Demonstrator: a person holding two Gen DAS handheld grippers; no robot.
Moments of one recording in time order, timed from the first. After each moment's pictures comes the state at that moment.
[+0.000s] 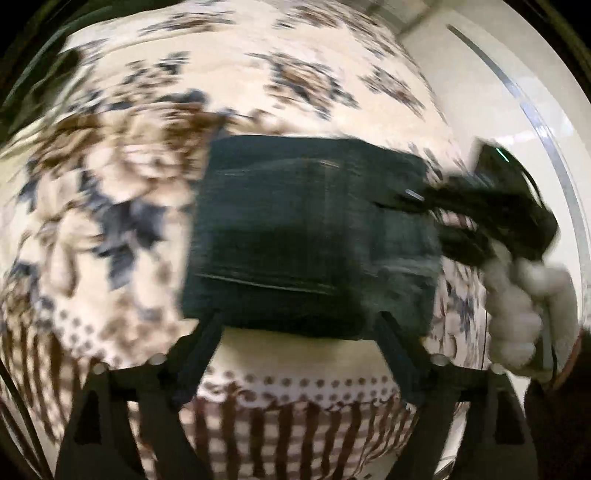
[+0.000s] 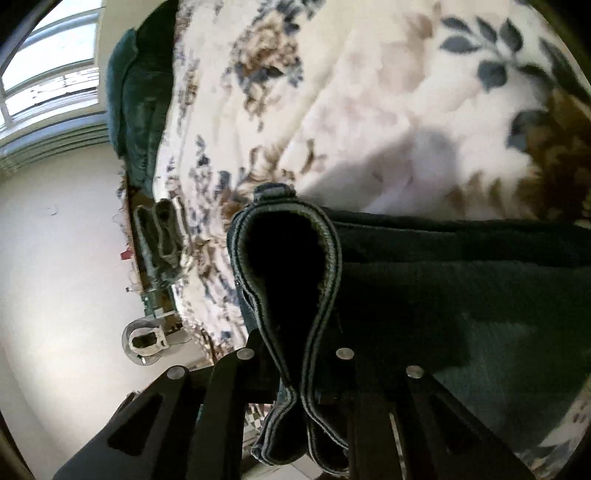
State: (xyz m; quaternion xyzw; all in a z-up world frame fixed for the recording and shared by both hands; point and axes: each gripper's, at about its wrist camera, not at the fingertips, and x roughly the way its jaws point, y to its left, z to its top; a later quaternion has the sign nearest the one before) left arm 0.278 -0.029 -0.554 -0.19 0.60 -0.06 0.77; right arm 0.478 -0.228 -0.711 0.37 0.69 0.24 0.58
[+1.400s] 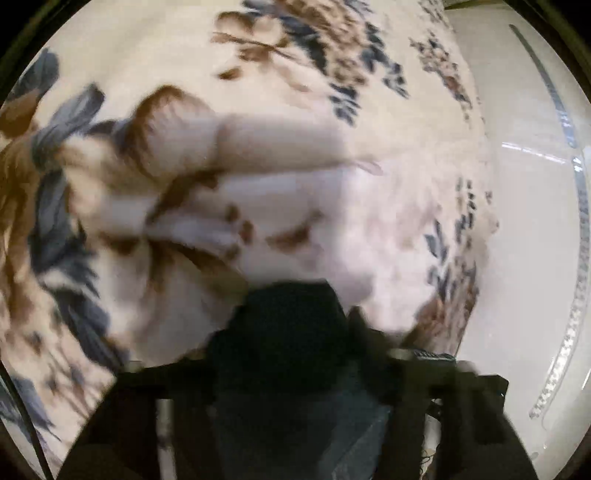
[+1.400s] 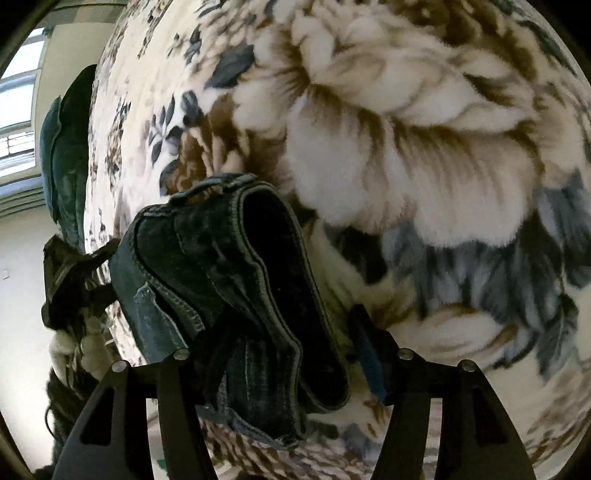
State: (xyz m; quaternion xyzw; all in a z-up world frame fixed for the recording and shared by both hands) left arm 0.478 -0.068 -0.691 -0.28 0.70 -0.12 0.65; right arm 0.371 -0.464 -0.758 0.34 0.70 0.06 0.63
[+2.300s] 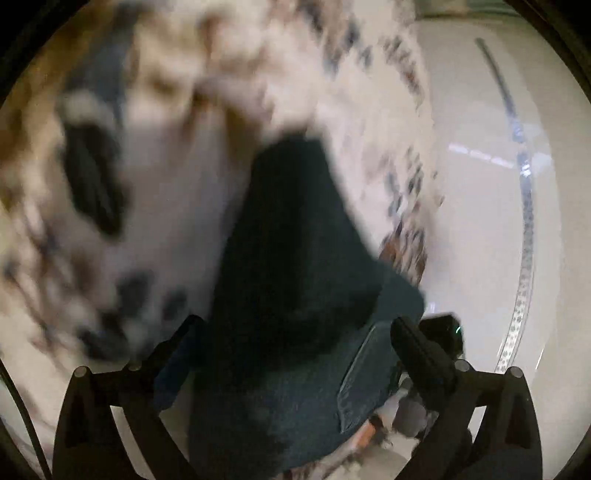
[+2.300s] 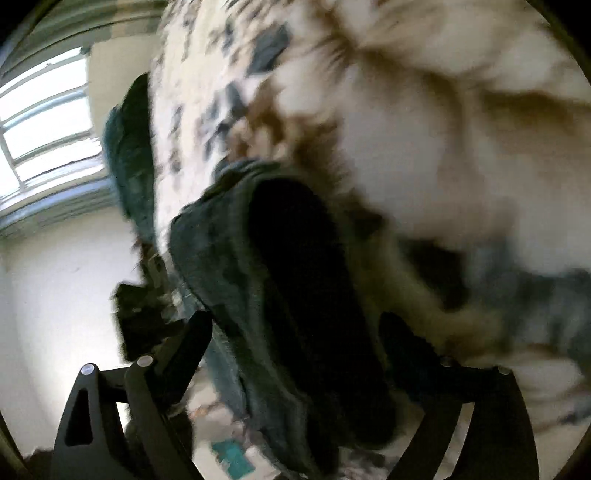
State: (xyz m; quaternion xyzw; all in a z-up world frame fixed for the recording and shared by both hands) left arm 0.396 -0.058 -0.695 -0.37 0.67 -0.20 0.61; right arm 0.374 -0.468 -0.793 0.47 0.64 0.21 0.58
